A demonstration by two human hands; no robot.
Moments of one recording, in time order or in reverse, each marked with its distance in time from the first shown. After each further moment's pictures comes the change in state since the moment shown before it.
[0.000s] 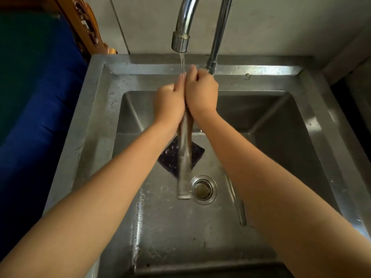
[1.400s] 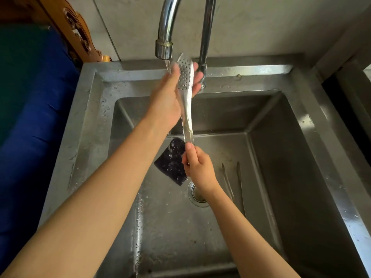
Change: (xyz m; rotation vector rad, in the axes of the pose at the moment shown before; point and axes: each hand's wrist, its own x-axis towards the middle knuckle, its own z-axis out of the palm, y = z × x) left_hand 0.003 0.025 0.005 -0.815 -0.394 -0.155; right_hand -0.102 0.114 -0.020 0.324 -0.346 0.187
